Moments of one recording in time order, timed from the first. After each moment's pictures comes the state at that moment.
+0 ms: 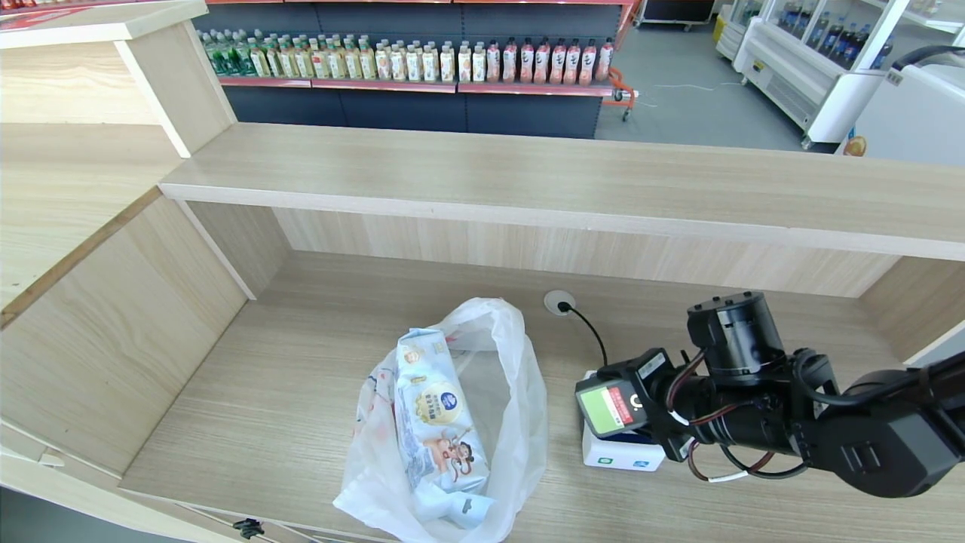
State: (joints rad) left arm 0.00 0.00 0.00 0.00 -0.02 -0.01; right arm 0.51 1.80 -0.71 -0.45 0.01 1.38
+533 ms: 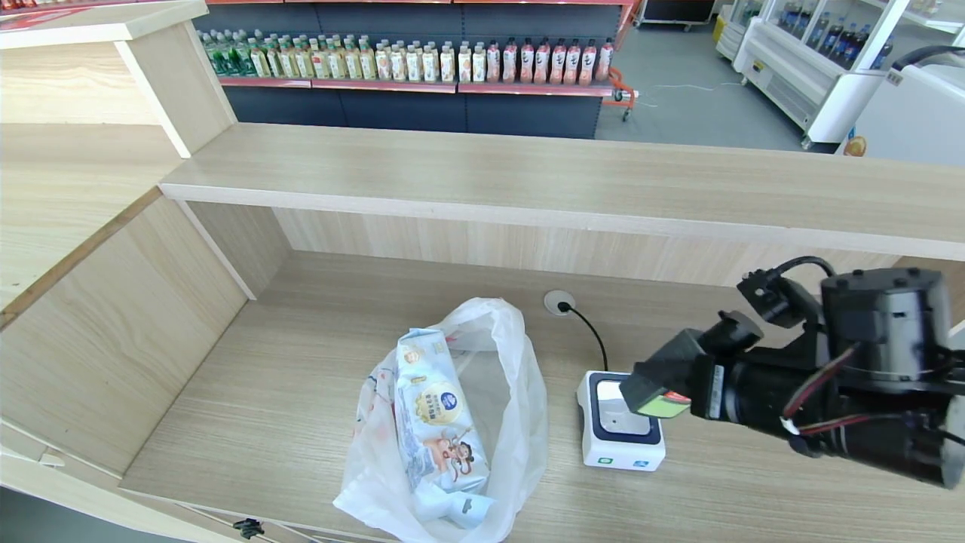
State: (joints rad) left arm -0.01 0.00 0.00 0.00 -0.02 -0.01; right arm 0.52 1.47 -0.59 -0.43 -0.02 0.33
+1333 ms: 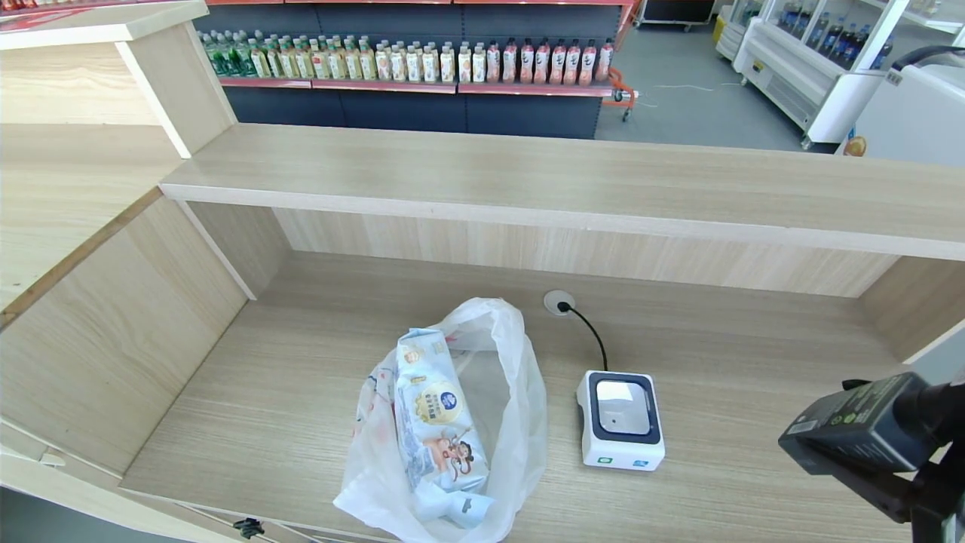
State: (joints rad) left arm 0.00 0.00 0.00 0.00 -0.02 -0.01; right arm 0.41 0.93 -0.39 -0.25 -0.03 -0.46
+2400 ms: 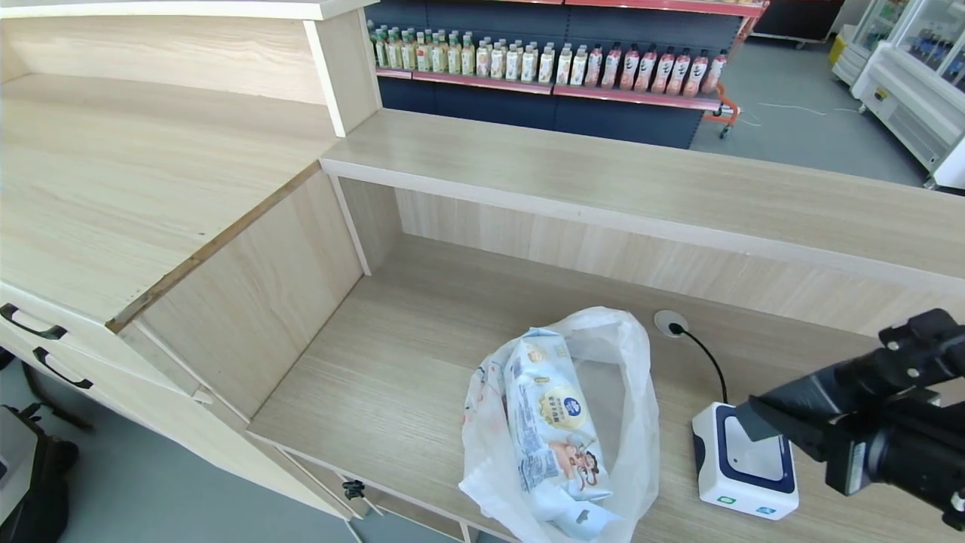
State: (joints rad) left arm 0.00 0.00 0.00 0.00 -0.02 -0.01; right arm 0.32 1.22 -0.28 -0.64 -0.03 -0.06
